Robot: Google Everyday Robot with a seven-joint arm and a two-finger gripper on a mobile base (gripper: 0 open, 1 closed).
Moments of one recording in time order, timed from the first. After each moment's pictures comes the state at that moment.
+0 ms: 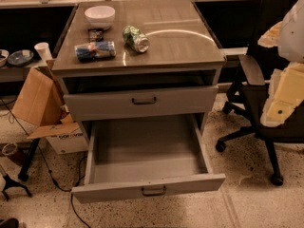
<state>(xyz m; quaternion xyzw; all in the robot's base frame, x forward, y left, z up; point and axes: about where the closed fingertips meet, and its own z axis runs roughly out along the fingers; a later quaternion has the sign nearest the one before) 0.438 -0.217 0.976 -0.60 0.78 -0.03 0.16</state>
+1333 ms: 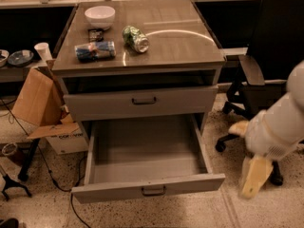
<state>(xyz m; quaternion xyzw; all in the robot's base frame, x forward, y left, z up) 0.400 -0.221 0.756 -0.62 0.77 0.10 0.12</state>
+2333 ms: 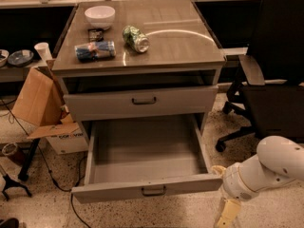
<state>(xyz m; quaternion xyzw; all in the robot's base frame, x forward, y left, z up) 0.376 -0.197 0.564 -0.61 0.75 0.20 0.16</state>
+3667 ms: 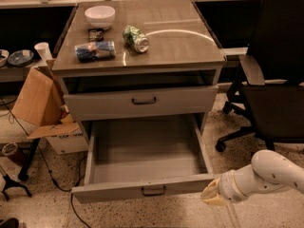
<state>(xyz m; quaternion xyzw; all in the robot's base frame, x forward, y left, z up) 0.405 -0.202 0.471 -0.57 0.76 0.25 0.19</state>
